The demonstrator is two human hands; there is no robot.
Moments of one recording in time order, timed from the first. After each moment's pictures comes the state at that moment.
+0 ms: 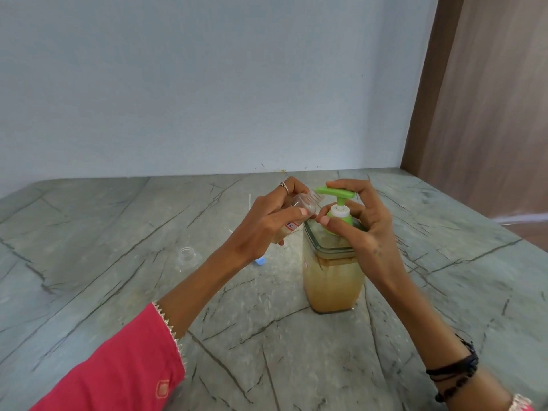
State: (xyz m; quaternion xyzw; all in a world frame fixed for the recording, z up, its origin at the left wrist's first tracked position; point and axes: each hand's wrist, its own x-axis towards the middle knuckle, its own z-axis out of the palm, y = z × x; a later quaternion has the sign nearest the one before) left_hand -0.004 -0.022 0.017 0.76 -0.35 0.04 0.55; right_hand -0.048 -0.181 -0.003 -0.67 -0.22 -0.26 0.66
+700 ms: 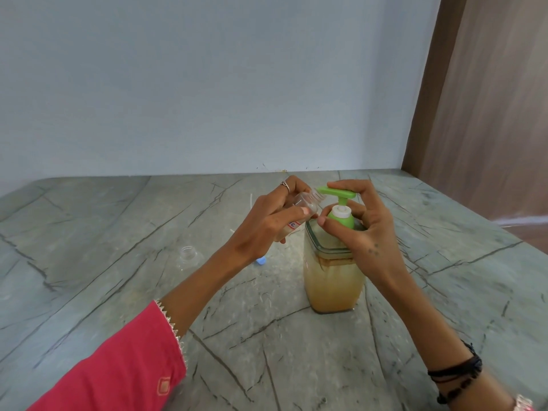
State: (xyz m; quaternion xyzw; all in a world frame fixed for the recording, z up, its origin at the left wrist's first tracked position) left_hand -0.008 -0.023 0.019 0.76 -0.34 0.05 0.55; right_hand -0.048 -0.182 -0.002 -0.70 -0.21 -0.27 0.62
